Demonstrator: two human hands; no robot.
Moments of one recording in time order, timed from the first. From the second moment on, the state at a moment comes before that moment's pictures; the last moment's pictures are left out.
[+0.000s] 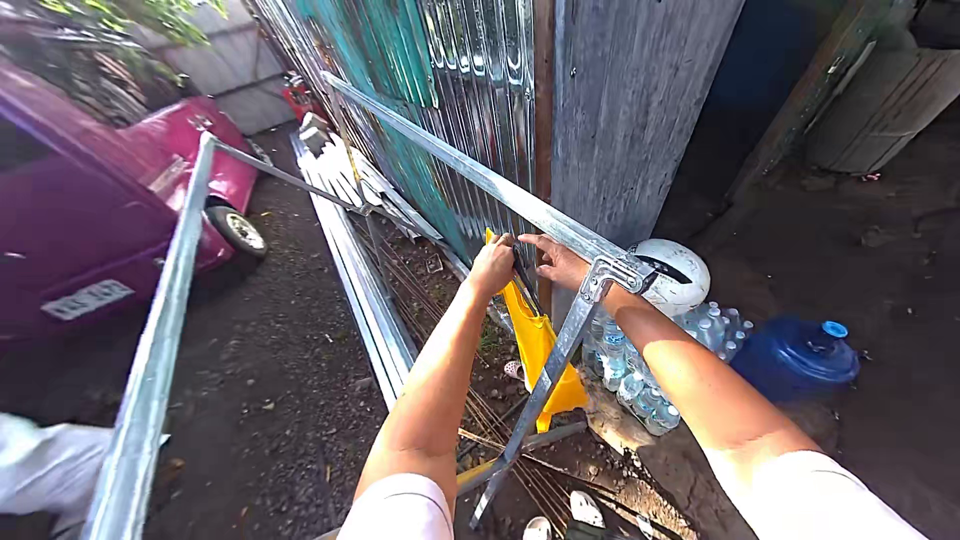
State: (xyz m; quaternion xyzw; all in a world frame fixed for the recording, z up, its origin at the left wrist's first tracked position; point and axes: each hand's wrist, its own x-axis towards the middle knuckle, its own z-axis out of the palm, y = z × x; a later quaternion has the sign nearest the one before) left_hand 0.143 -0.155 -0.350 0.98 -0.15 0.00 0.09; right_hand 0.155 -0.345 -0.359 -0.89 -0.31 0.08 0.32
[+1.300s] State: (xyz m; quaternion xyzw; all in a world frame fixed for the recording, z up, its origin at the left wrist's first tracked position) left_hand 0.085 -0.217 -0.323 0.97 -0.07 0.08 0.24; right_hand 0.201 -0.430 -0.378 -0.92 -0.06 -0.10 0.38
